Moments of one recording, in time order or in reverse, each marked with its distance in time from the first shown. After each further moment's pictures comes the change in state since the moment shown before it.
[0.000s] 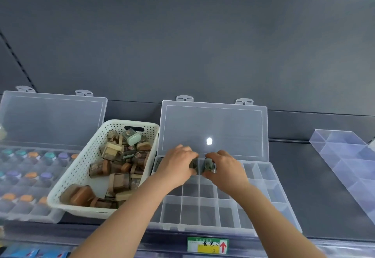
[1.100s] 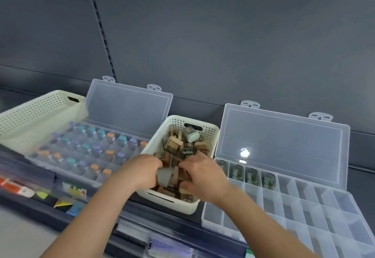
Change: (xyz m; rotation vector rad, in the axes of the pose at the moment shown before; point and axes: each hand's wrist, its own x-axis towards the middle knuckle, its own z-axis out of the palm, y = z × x) left_hand -0.136 -0.135 -0.094 0.225 -0.412 -0.503; right_hand 0.012 -0.172 0.046 -0.157 -0.160 -0.648
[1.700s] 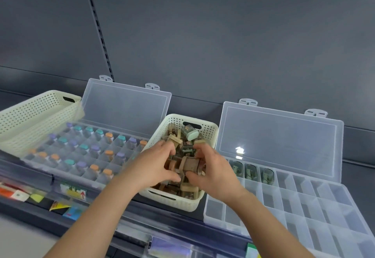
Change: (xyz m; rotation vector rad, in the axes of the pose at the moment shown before) left_hand 0.001 0.005 -0.001 -0.287 0.292 0.182; right_hand -0.015 0.002 0.000 0.476 0.251 0.214
